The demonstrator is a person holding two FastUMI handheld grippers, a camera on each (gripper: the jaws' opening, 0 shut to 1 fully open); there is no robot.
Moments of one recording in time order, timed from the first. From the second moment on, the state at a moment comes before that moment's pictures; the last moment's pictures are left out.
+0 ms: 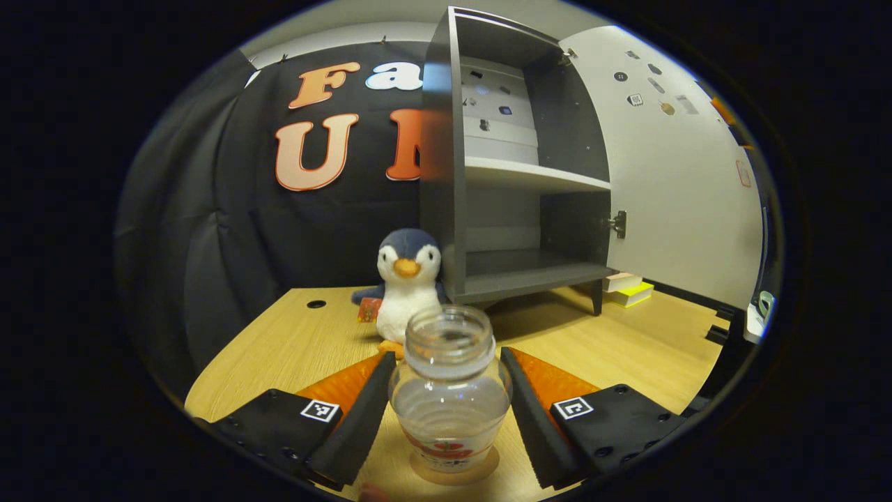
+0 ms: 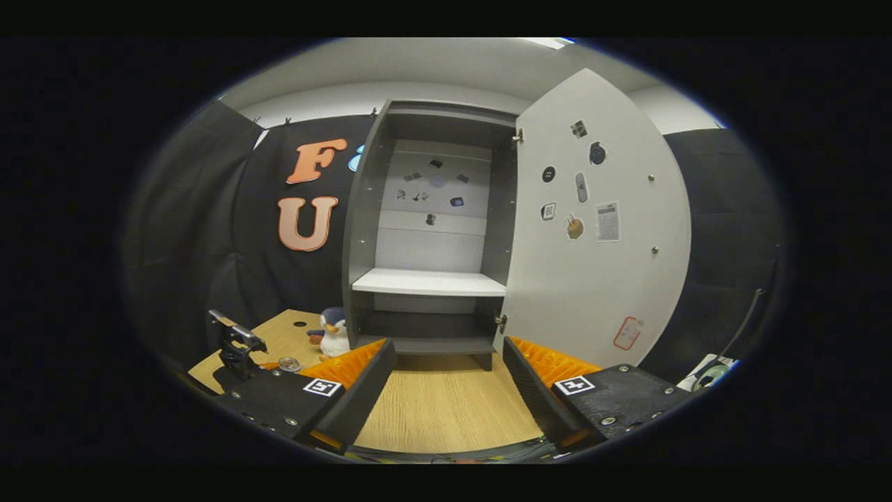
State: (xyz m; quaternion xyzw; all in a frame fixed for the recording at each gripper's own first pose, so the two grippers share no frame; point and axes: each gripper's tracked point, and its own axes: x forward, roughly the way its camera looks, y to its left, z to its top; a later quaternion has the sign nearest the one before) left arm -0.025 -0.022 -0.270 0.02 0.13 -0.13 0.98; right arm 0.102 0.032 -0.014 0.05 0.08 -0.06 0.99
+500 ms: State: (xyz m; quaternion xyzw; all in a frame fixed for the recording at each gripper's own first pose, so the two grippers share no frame) left arm -0.015 -0.025 -0.169 0.02 0.07 -0.09 0.99; right arm 0.100 0.014 -0.003 0.06 0.06 -0.06 1.00
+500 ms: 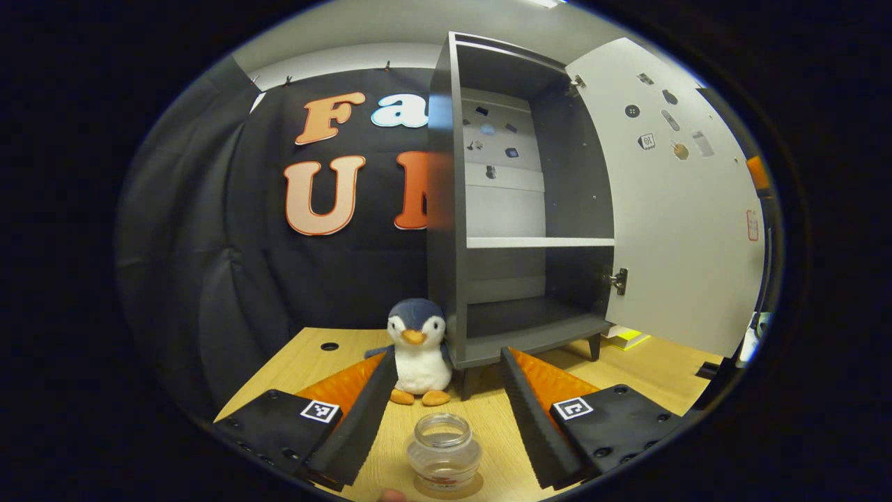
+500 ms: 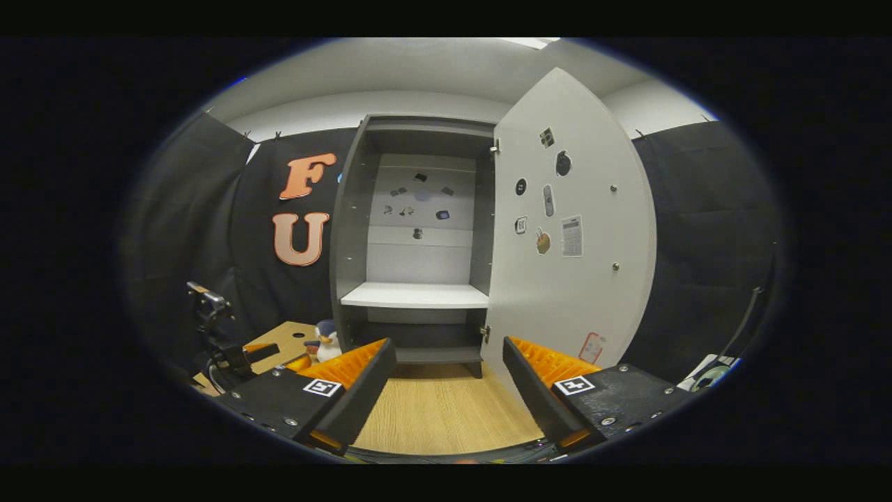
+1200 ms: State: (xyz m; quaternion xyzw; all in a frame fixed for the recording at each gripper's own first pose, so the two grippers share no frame) left arm -0.048 -0.074 -0.048 0.04 0.05 -0.06 1.00; right arm 0.087 -0.037 0.000 0.09 0.05 -0.09 0.99
